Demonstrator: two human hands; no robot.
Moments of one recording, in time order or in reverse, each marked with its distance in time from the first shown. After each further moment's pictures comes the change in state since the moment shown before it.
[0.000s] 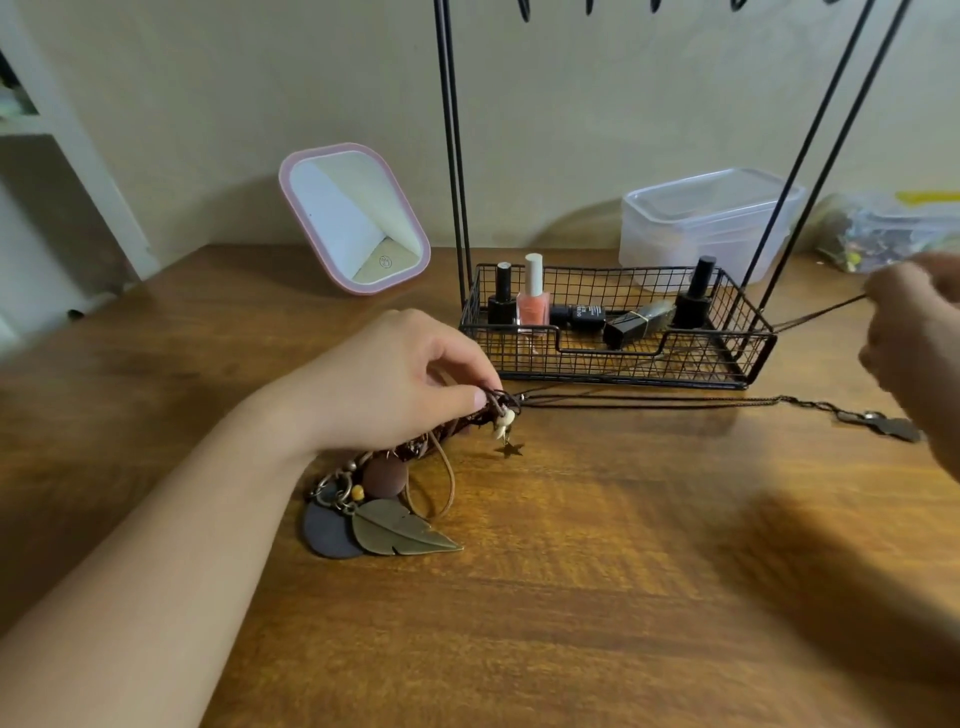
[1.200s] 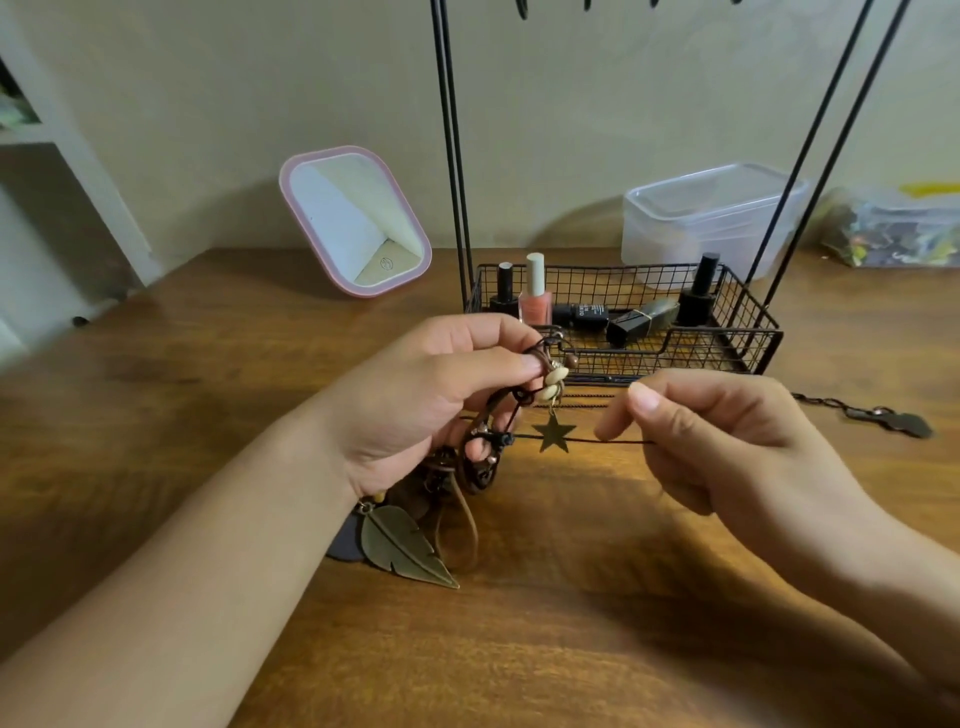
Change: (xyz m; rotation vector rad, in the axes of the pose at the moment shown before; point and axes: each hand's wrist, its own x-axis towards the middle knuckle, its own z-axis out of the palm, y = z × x) left_hand -0.003 0.020 0.020 -0.837 -0.103 -0.096; right_hand -0.080 -0.063 0.056 0.633 -0.680 -0.054
